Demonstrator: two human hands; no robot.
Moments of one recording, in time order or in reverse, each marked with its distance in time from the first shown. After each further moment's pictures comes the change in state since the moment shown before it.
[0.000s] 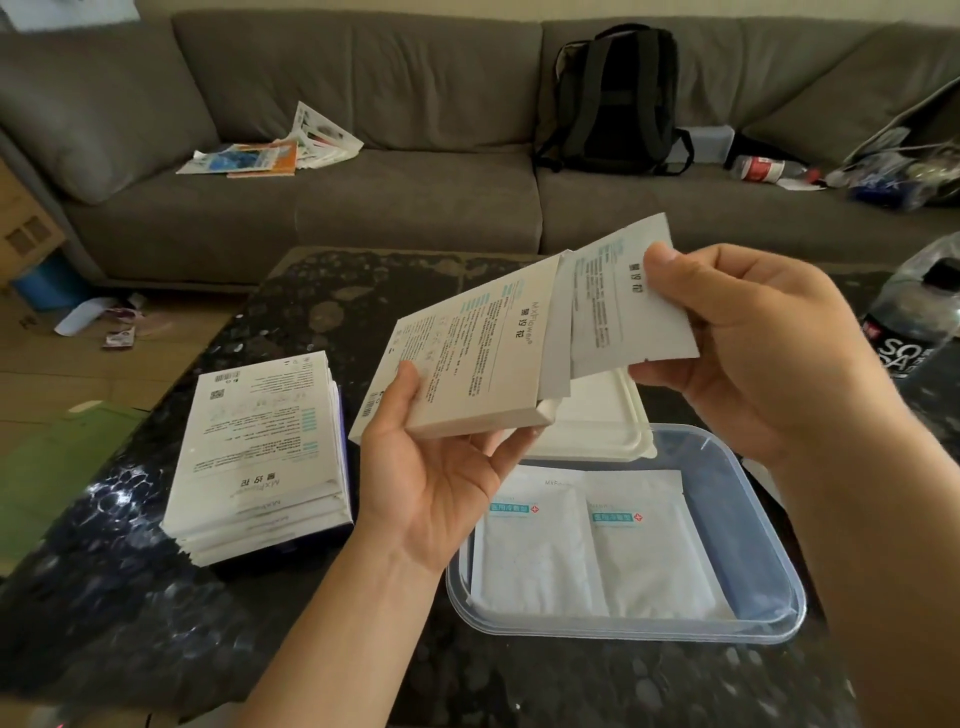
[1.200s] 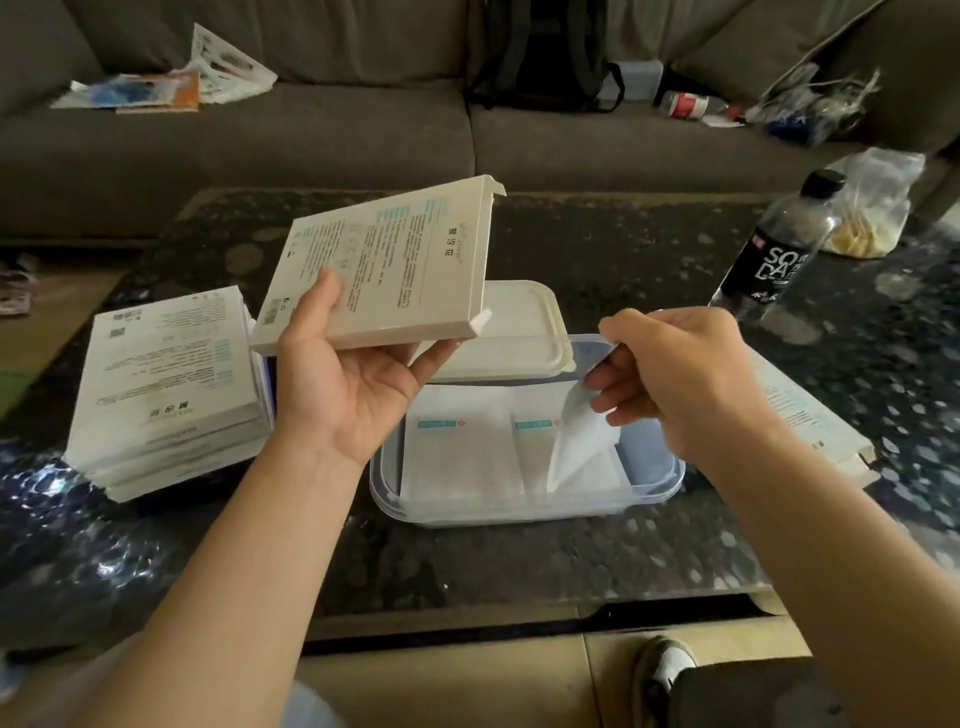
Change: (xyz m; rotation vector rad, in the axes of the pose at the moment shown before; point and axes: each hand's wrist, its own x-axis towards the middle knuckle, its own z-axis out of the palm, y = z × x) left_hand -0.001 -0.007 -0.005 0.234 0.027 0.119; right_hand -0.032 0.065 -0.060 -0.390 0.218 0.178
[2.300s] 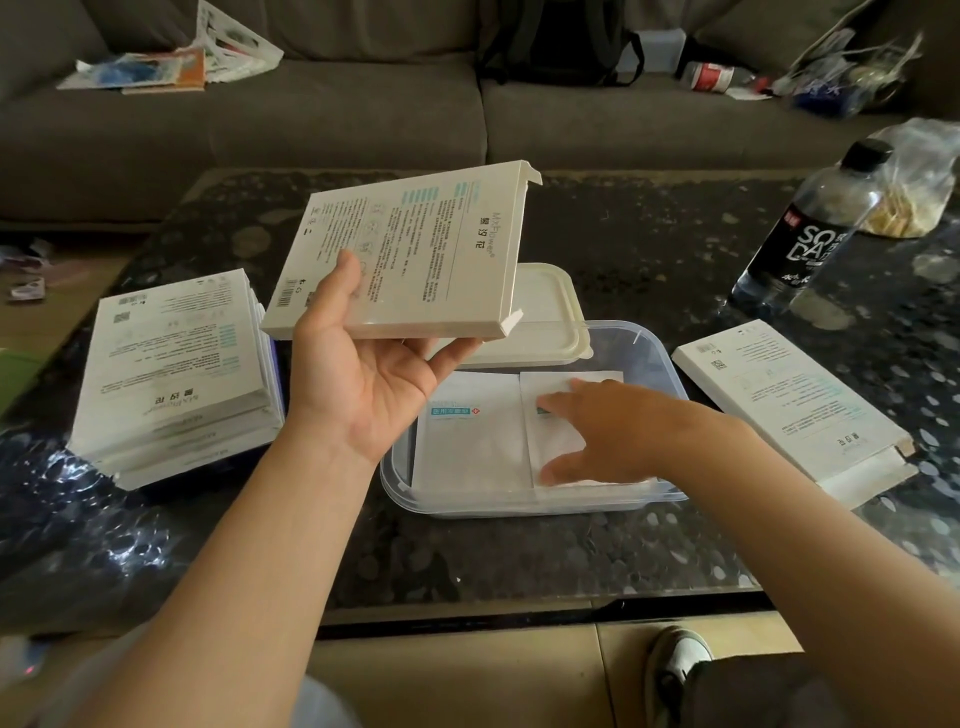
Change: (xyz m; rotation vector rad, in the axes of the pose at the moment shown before) left_hand -0.002 -0.004 0.001 0.036 -0.007 -0.021; right_hand 0.030 0.052 0.029 -1.325 -0.718 -0.250
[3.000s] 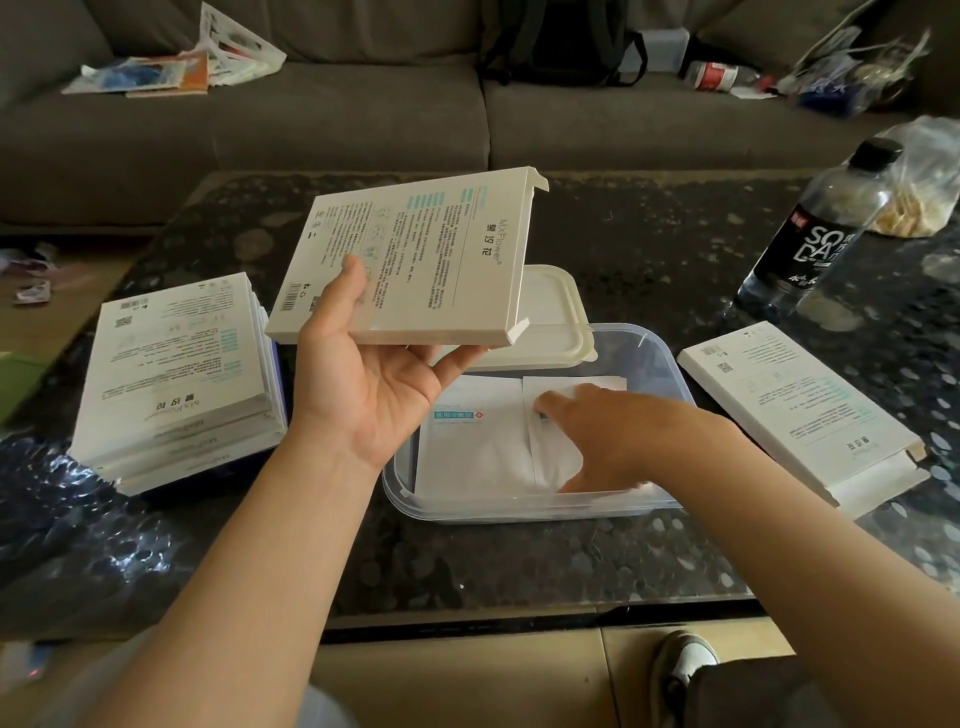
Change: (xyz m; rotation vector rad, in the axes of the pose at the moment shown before) left_hand 0.003 -0.002 -0.002 0.003 0.008 -0.013; right_hand 0.009 -0.008 0.000 -0.096 -0.042 -0.002
